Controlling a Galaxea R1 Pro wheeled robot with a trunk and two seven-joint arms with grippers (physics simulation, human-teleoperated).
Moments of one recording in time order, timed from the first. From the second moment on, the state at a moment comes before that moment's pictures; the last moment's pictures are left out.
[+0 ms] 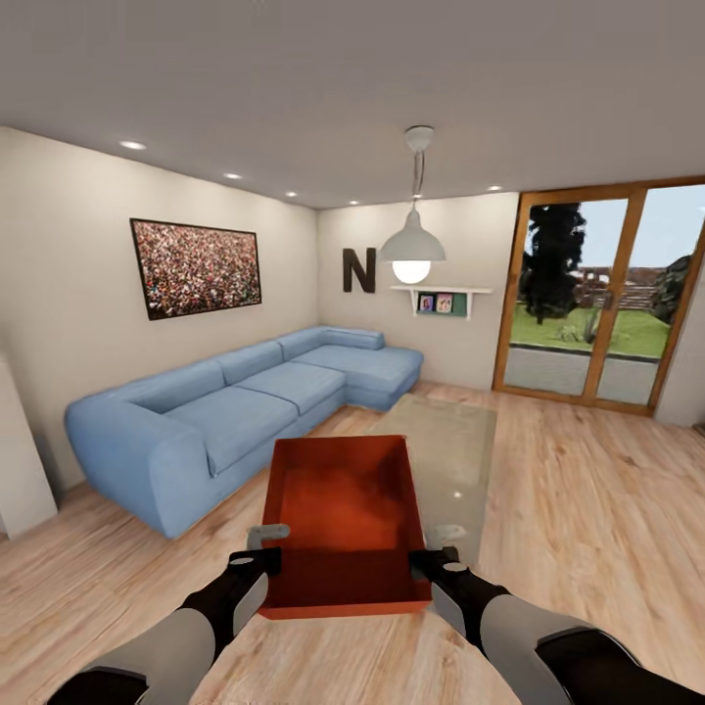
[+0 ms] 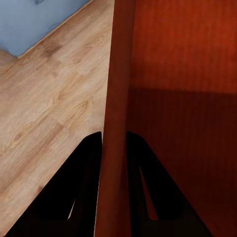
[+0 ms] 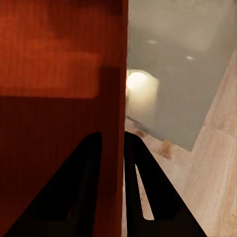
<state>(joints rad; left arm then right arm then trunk) -0.72 -0.10 -0.10 -0.24 0.16 0.10 0.26 -0.81 0.13 0.17 -0.01 -0.09 -0.07 -0.11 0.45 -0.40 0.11</state>
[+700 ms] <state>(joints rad) -0.72 -0.10 -0.10 -0.24 0.16 0.10 0.26 -0.81 0.13 0.17 -0.01 -0.09 -0.07 -0.11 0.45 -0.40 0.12</state>
